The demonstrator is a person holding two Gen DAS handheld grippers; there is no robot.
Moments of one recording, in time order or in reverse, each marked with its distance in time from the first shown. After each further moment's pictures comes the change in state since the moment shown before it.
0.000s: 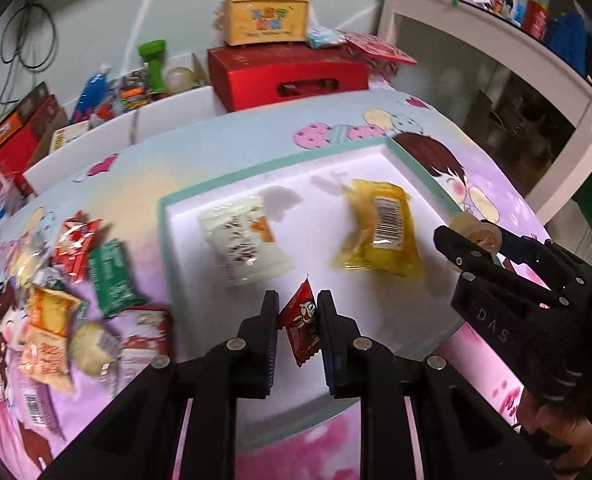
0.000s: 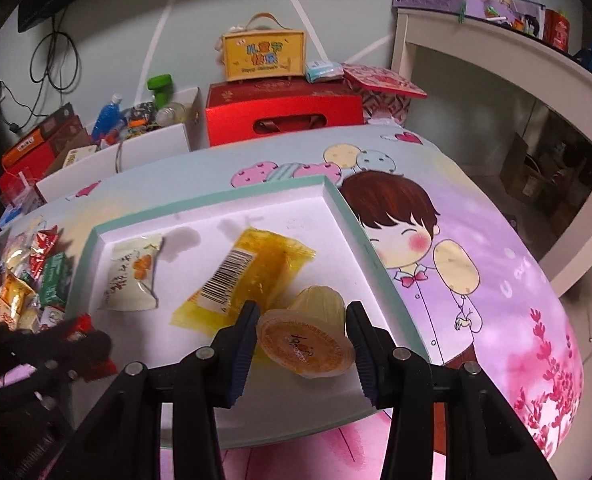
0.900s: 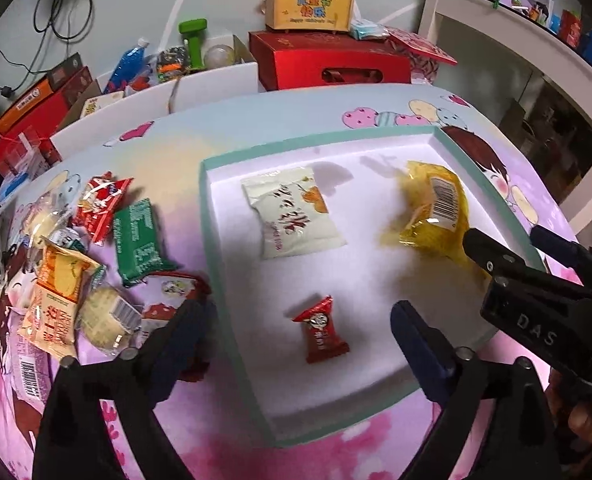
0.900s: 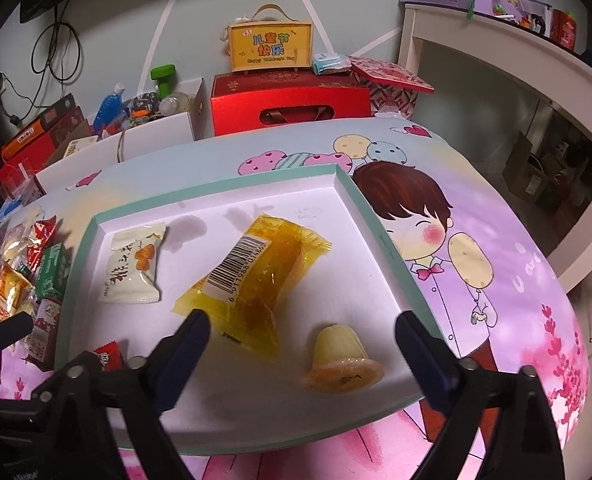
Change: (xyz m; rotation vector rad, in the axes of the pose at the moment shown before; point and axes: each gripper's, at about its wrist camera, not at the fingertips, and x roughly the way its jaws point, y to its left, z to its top) left arm 0.004 0.033 -0.021 -0.092 -0.011 0.121; right arm 0.009 0.012 -0.005 -0.006 0.009 0.013
